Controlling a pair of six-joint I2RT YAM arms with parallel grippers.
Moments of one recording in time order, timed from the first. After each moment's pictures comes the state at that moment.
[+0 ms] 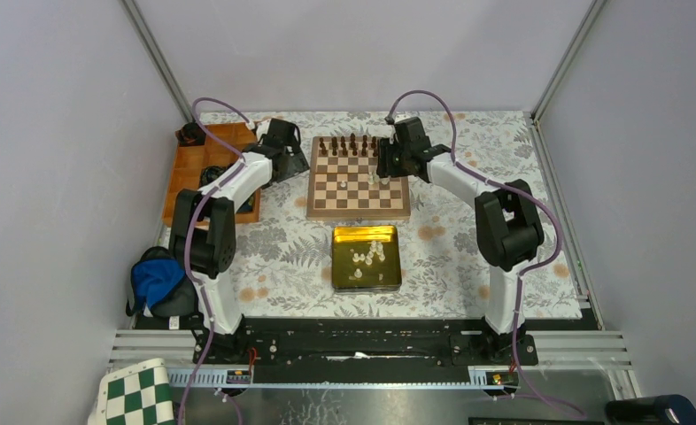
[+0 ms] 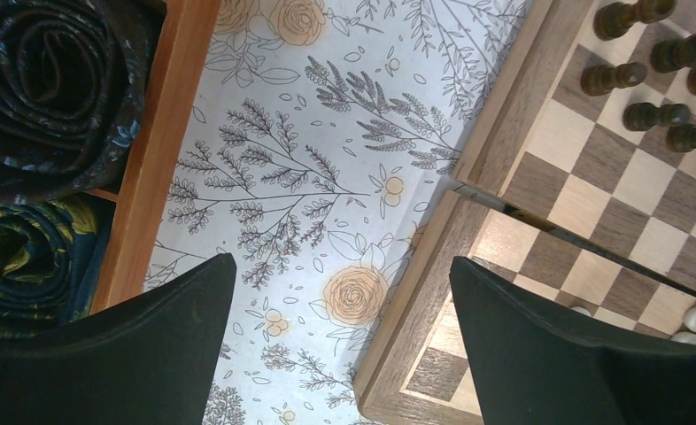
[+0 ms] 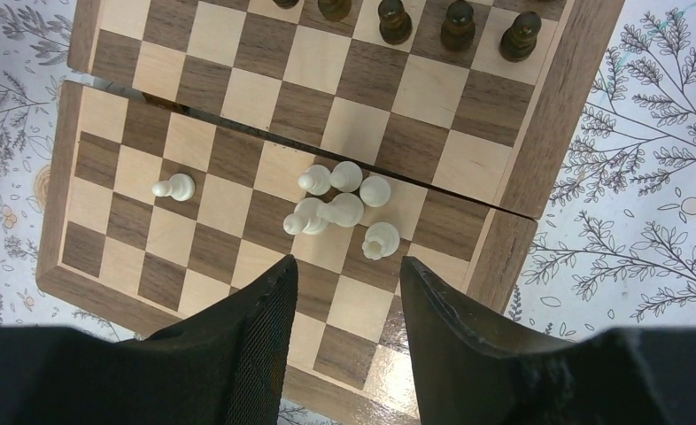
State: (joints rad) left arm -0.23 1.89 1.42 -0.49 -0.28 -0.63; right arm 0.44 1.99 1.51 -0.28 -0.07 0.25
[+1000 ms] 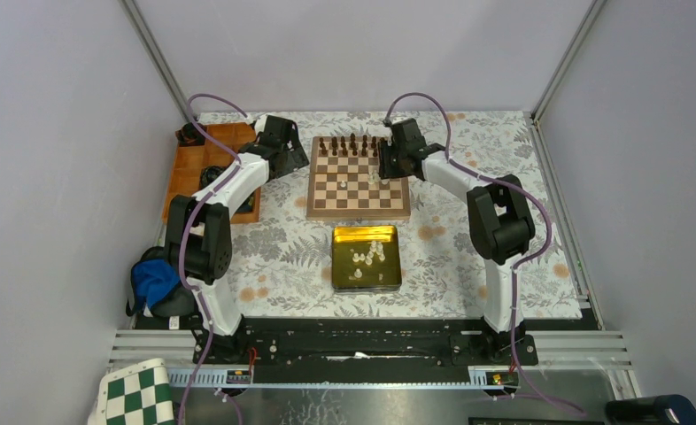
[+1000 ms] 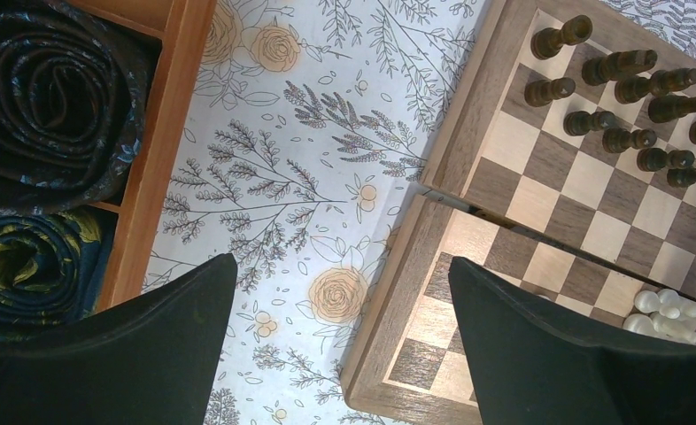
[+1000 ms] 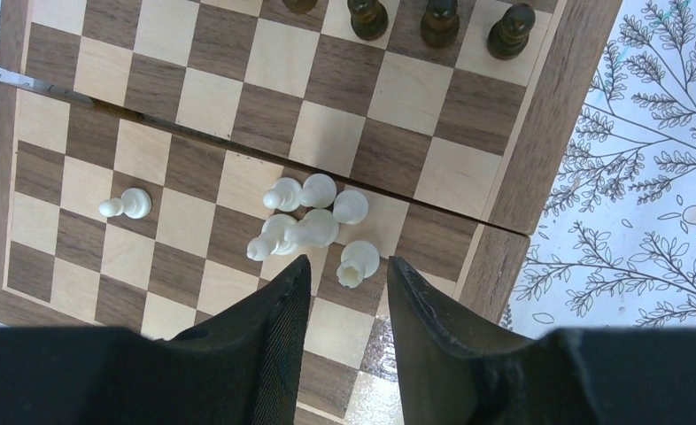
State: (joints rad) left arm -0.23 1.83 1.41 -0.46 -0.27 -0.61; right arm 0.44 2.07 1.56 -0.31 -0.04 0.23
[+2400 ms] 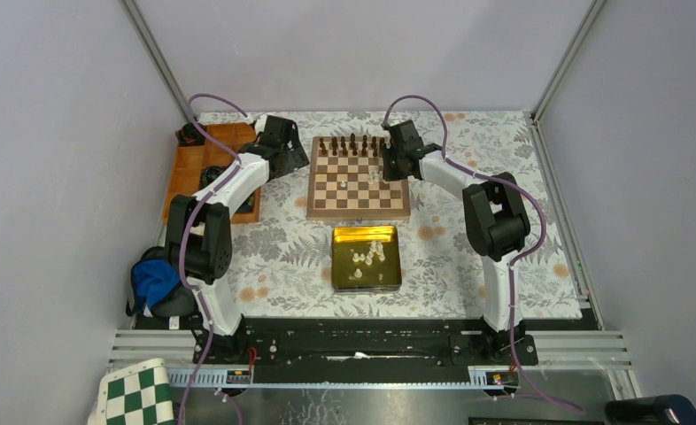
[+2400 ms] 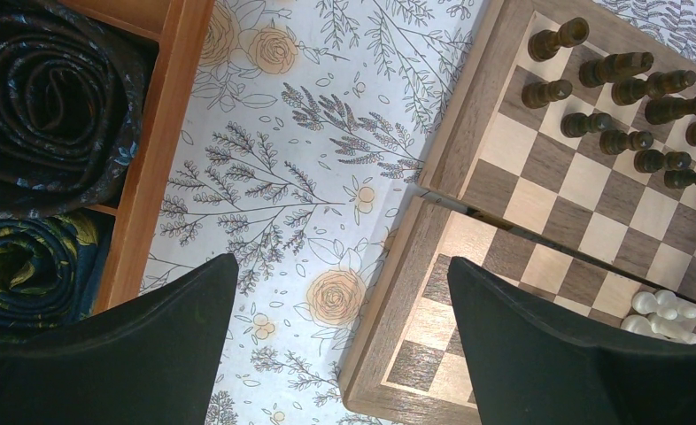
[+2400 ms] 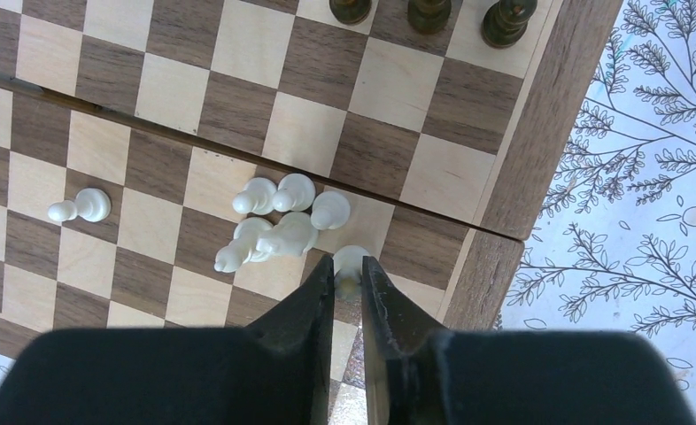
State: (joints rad) left arm -0.23 1.83 1.41 -0.45 -0.27 -0.61; right arm 0.44 2.11 1.59 -0.34 -0.02 0.20
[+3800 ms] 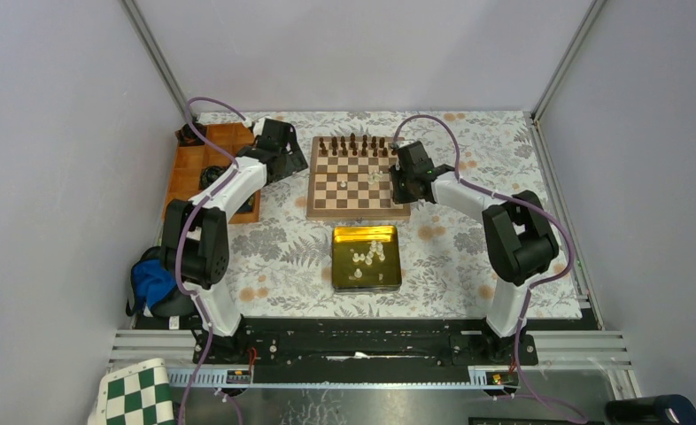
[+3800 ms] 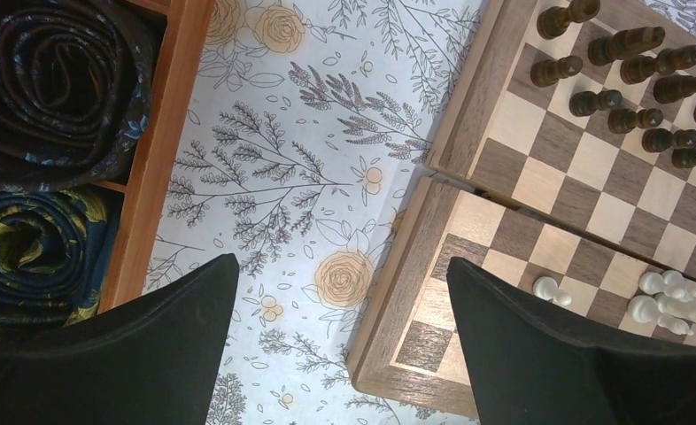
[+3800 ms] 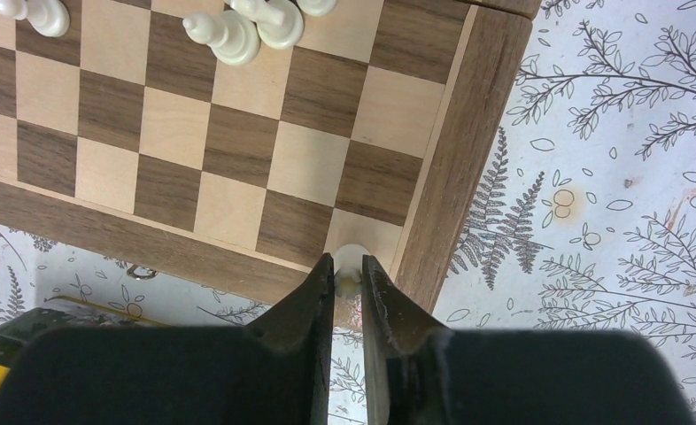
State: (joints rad) left arm -0.23 1.79 1.36 -0.45 -0.26 -0.61; right arm 0.48 1.86 1.26 -0.32 0.02 0.24
